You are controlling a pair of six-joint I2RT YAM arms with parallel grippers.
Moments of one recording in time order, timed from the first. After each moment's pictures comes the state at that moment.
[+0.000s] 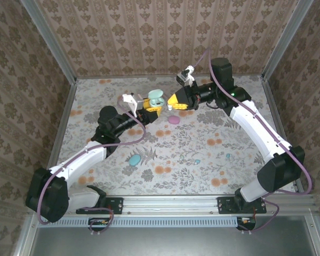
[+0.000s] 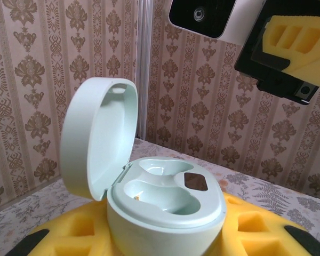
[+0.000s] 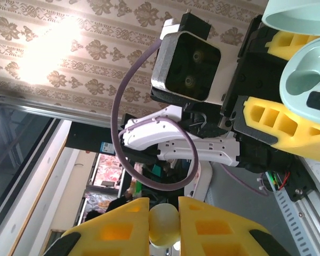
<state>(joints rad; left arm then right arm) -0.55 1.22 0.72 0.62 0.58 -0.14 0.36 1.53 1.53 -0.33 -1.39 0.94</state>
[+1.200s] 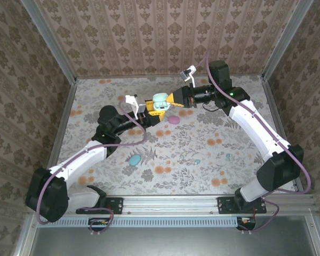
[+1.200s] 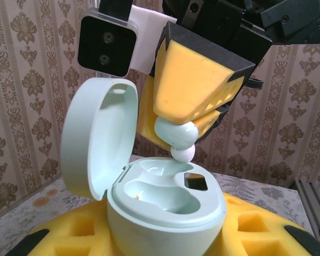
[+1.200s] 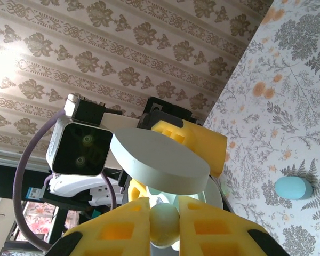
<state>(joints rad) -0.57 1.22 0.75 0.64 0.72 -0.14 0.37 1.54 1.53 -0.45 -1.09 0.68</state>
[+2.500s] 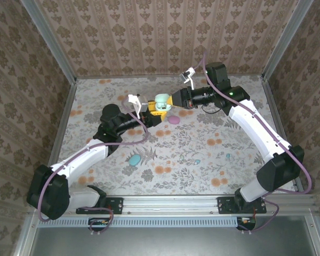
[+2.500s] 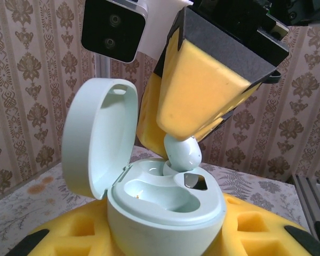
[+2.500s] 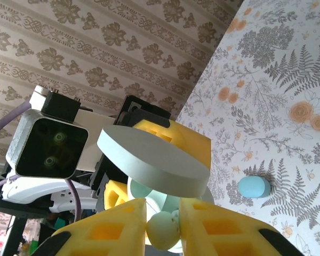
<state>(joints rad) -0.58 1.24 0.76 0.60 0.72 -0.14 0.39 1.54 1.56 -0.60 -0.96 0.53</state>
